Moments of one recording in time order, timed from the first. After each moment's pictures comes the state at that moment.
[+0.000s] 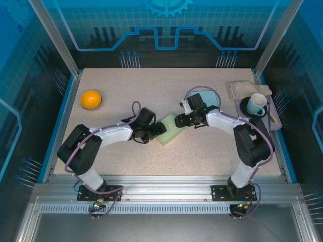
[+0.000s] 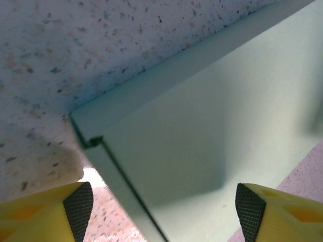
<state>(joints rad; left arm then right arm) -0.58 1.67 0.89 -0.22 0.19 -1.06 0.45 1.75 1.06 -0.35 -0.20 0.18</state>
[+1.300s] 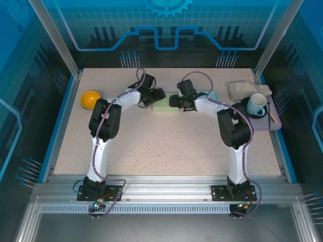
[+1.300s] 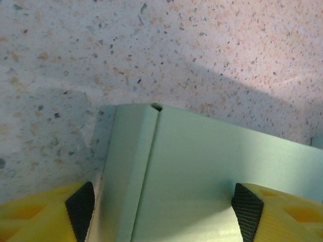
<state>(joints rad) -0.33 2.26 1.73 -0.41 0.17 -0.72 0.44 2.06 1.47 -0.28 -0.03 0.40</state>
